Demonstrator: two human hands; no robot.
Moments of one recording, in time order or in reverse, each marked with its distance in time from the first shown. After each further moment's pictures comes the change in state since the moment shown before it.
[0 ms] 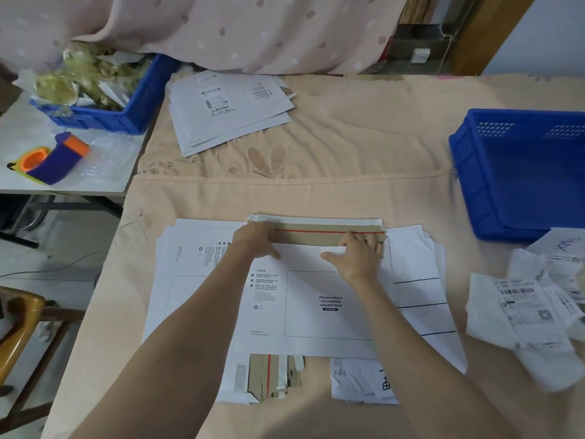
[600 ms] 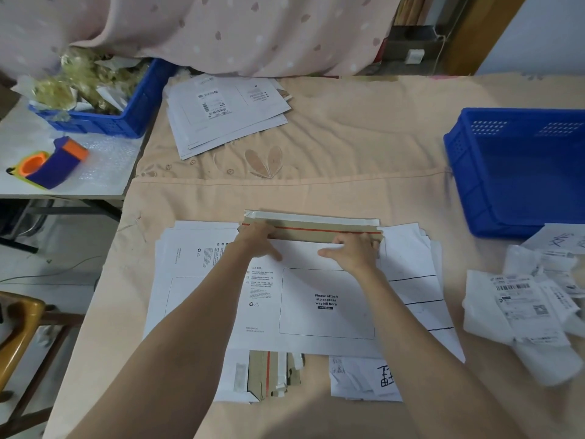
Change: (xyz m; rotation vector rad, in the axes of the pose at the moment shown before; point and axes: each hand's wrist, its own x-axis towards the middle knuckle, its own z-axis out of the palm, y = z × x) left_hand 0.013 -0.001 0.007 -0.093 -0.099 0.005; right_hand -0.007 -0.009 -0.033 0.269 -0.169 0.052
